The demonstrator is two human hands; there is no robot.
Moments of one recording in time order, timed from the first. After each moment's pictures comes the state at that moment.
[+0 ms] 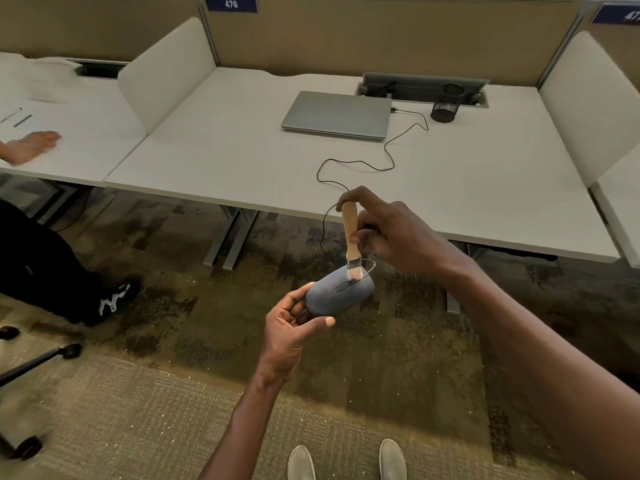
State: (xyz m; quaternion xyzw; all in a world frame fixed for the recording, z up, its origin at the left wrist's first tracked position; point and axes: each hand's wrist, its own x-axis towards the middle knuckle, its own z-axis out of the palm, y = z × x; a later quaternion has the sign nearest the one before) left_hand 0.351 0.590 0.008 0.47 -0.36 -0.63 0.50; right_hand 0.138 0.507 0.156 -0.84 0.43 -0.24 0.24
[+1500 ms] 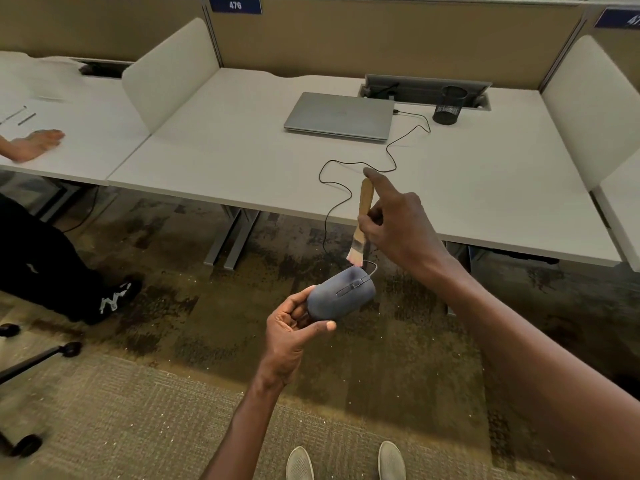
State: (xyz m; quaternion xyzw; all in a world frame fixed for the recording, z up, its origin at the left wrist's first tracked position) left_hand 0.351 0.595 0.006 0.48 -0.36 -0.62 0.50; right_hand 0.149 0.500 0.144 -0.75 0.55 -0.34 0.16
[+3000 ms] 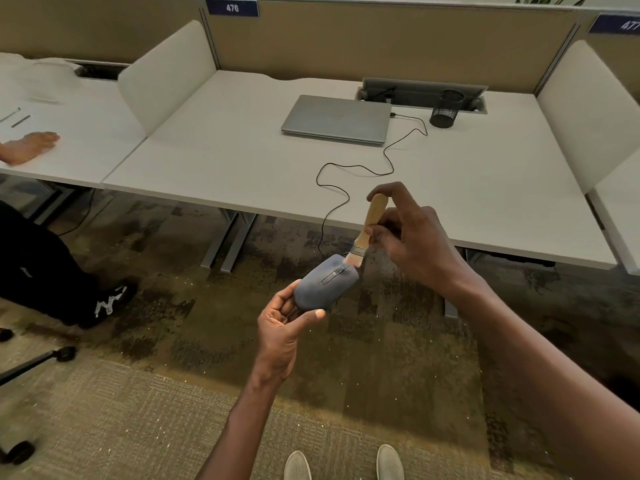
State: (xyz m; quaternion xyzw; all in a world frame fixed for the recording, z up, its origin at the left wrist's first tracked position) left_hand 0.354 0.579 0.002 0.47 -0.31 -0.62 0.55; right_hand 0.124 0.511 0.143 -0.77 0.49 -0.36 0.20
